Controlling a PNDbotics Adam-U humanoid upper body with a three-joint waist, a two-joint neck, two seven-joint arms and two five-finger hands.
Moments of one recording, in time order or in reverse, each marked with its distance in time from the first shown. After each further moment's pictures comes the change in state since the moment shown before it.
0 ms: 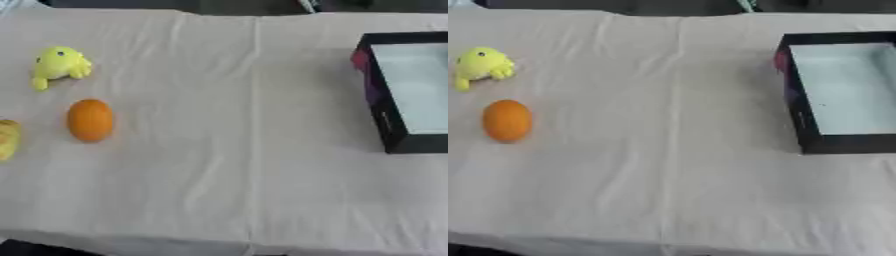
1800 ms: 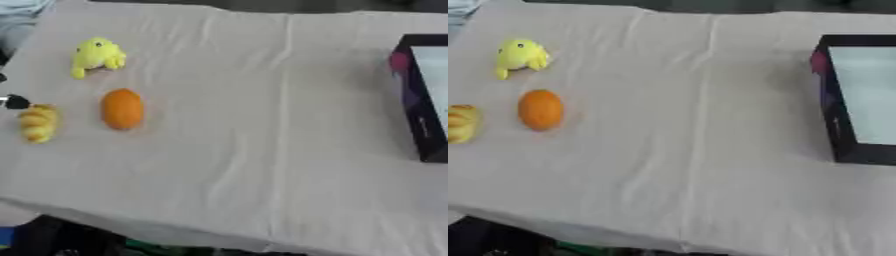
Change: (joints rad) left arm 0.373 0.503 -0.137 -0.259 -0.485 0.467 -0.906; right arm 0.023 -0.034 0.024 0.012 0.057 0.012 0.017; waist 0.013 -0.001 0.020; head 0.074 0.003
